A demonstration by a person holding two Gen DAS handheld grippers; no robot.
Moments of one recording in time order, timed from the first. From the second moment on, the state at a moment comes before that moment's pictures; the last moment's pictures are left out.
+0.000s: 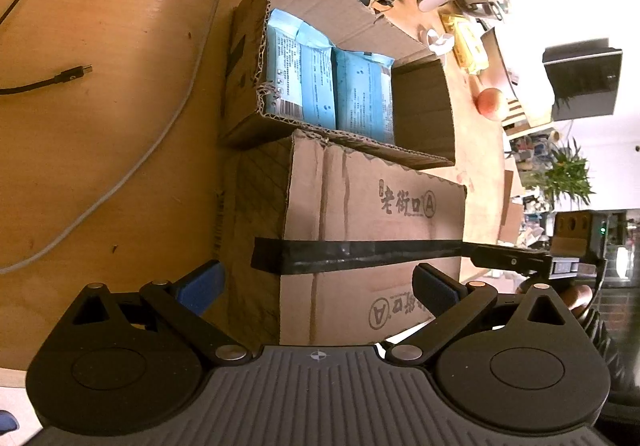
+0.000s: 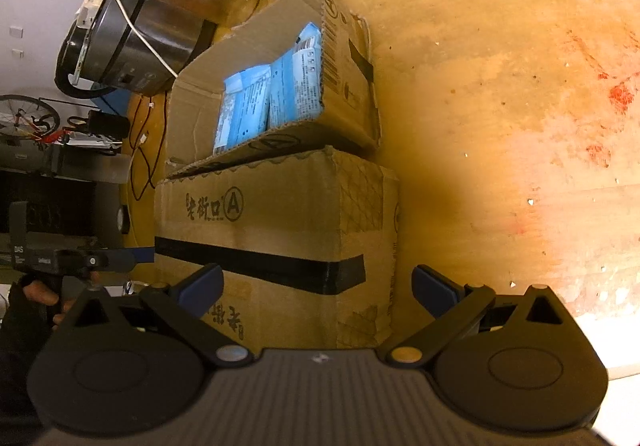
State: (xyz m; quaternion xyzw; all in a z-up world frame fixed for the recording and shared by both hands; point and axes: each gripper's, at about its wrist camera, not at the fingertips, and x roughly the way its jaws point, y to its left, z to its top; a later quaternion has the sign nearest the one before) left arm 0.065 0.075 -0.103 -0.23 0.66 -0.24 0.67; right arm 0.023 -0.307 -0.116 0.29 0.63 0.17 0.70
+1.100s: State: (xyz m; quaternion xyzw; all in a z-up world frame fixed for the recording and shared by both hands) left arm 0.057 0.073 -0.102 -0.21 0.66 -0.21 0.69; right arm 0.024 -0.311 -0.114 0.30 0.63 0.16 0.70
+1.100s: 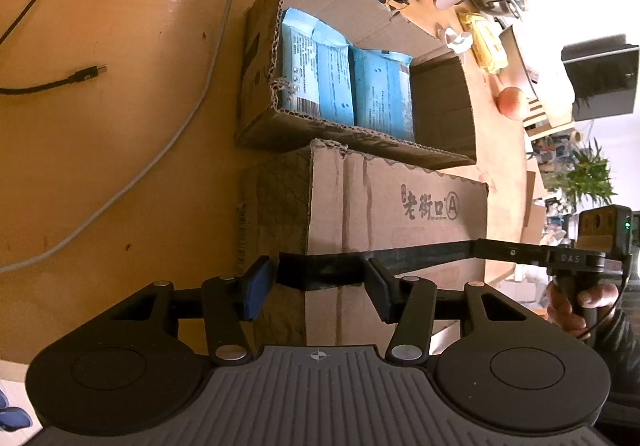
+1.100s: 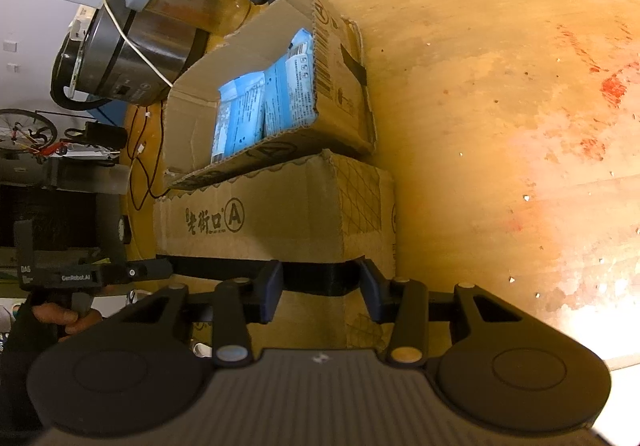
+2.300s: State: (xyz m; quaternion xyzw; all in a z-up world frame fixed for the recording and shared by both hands) left arm 0.044 0.079 -0.003 -0.23 0.64 -0.19 0.71; right arm 0.028 -0.308 -0.011 0.30 0.62 0.17 0.71
